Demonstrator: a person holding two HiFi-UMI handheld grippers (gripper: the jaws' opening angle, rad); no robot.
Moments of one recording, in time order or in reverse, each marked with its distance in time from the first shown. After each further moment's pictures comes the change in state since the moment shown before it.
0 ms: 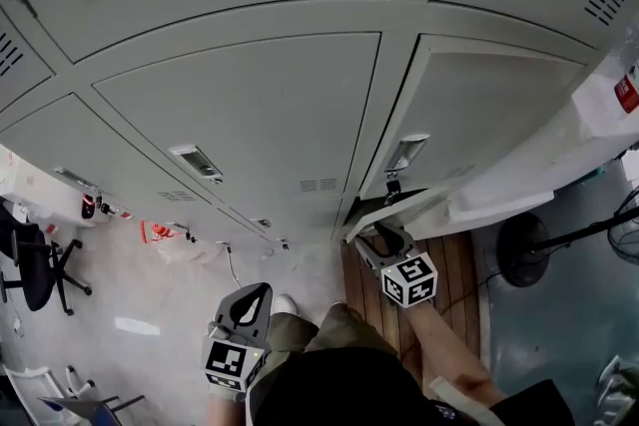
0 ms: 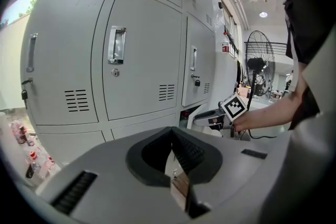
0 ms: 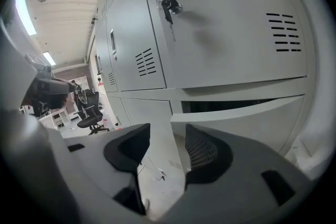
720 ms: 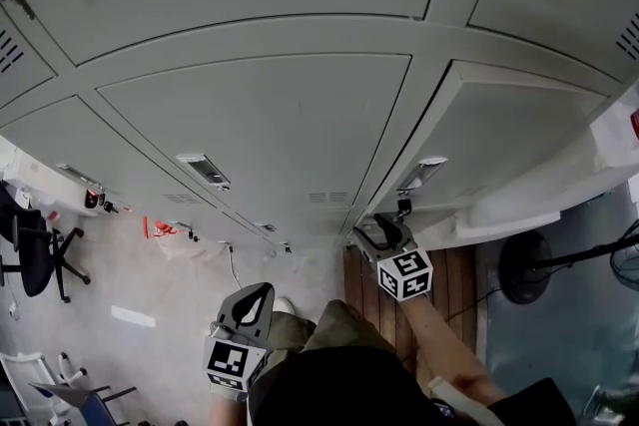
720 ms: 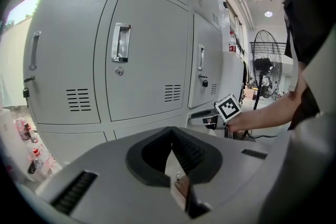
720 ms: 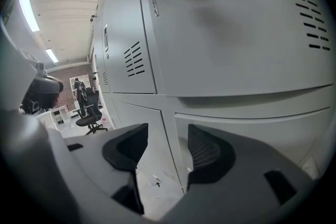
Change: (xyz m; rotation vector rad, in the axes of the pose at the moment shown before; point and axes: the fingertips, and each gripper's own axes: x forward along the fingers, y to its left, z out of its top) left arm 0.016 0.013 0.002 -0.021 -0.011 0.056; right arm 0.045 -0.017 0.021 -0.041 -0.020 0.018
